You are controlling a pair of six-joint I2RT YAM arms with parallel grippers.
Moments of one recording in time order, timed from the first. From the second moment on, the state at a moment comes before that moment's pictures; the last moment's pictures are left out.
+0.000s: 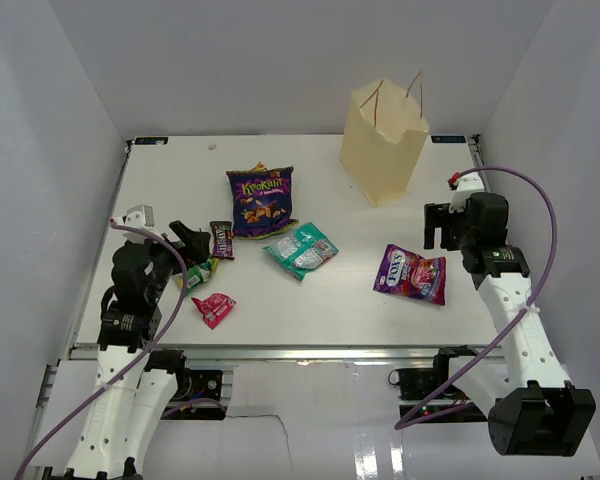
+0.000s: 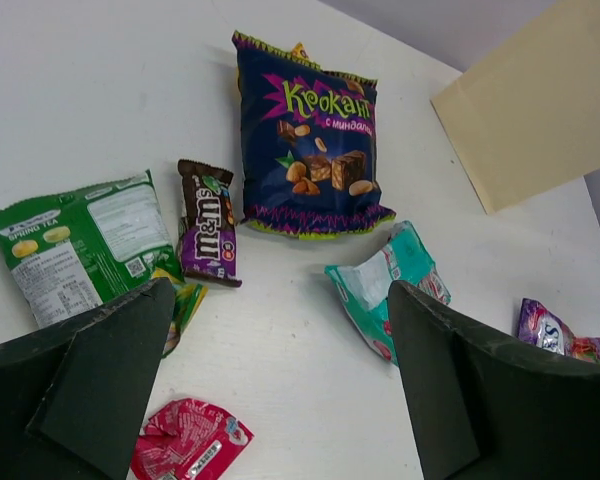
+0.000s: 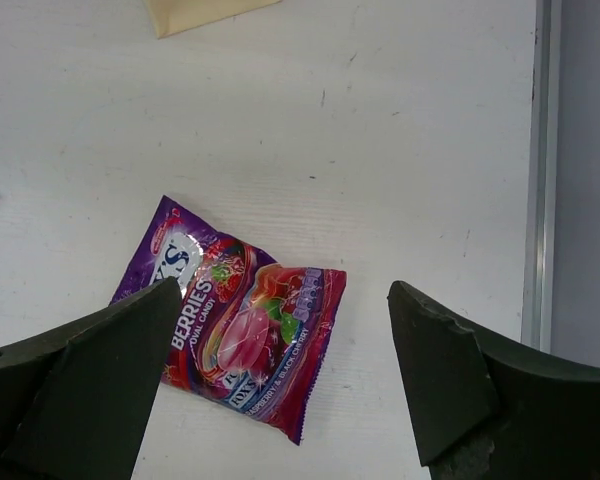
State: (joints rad) left arm -0.09 0.54 0.65 -0.33 0.04 -0.45; right arm 0.03 0.96 0.86 -0.47 -0.02 -0.12
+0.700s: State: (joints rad) left arm -0.09 0.49 0.64 -0.44 0.10 -0.55; right arm 0.28 1.12 0.76 -0.83 -0.22 -0.80
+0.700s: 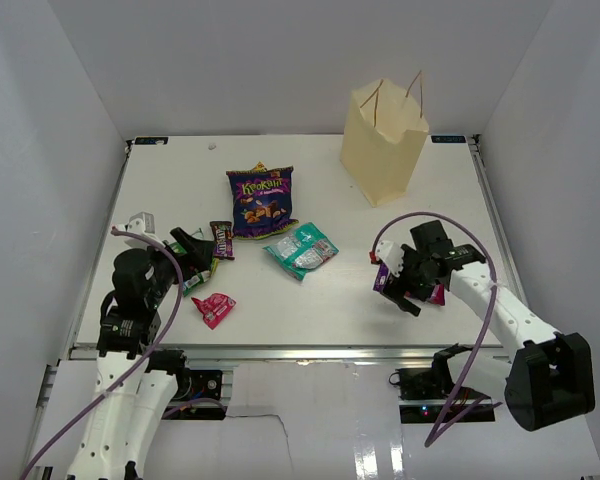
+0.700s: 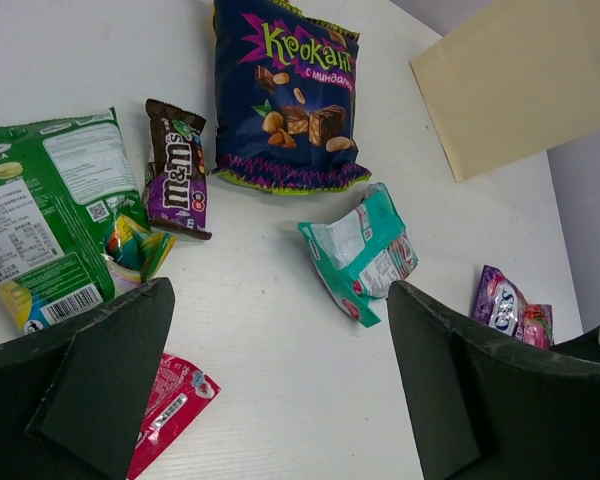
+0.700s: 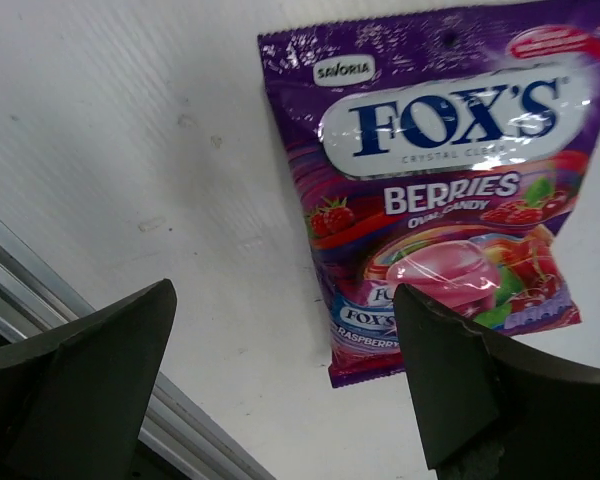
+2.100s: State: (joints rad) left arm -0.09 0.60 0.56 -0.39 0.35 -0.64; right arm 0.06 1.55 1.96 -0.63 -0.80 -0.33
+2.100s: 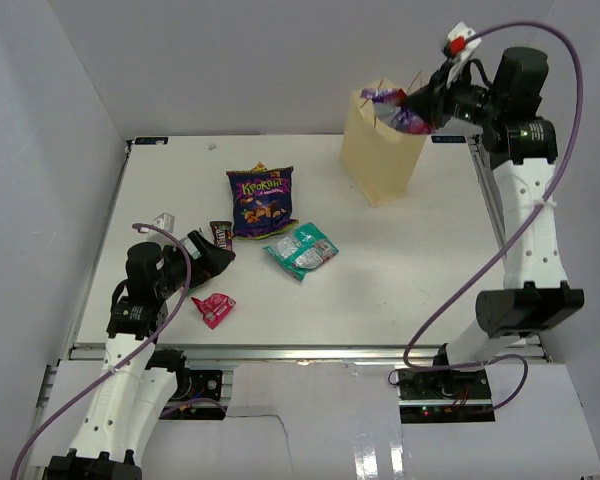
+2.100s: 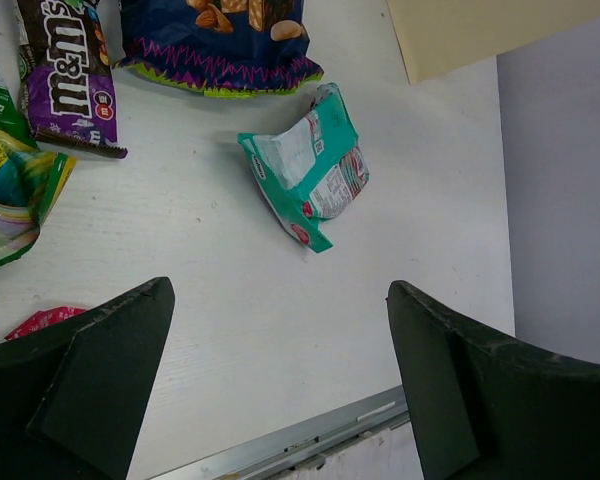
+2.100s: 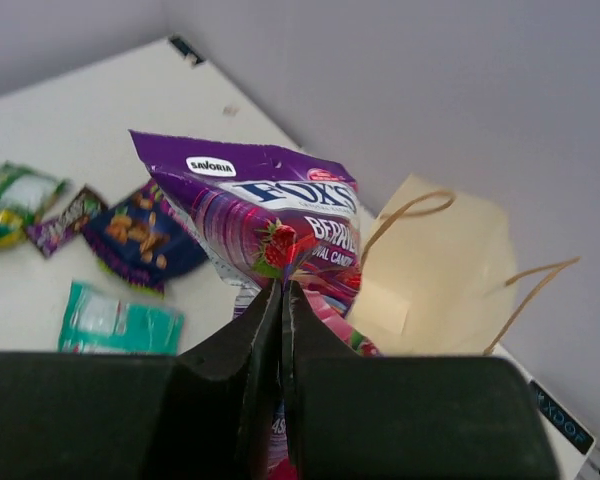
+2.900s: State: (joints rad) left arm -0.09 0.62 0.55 -0.38 0.39 -0.65; right arm 0.02 1.96 2.20 -0.17 -0.65 0.18
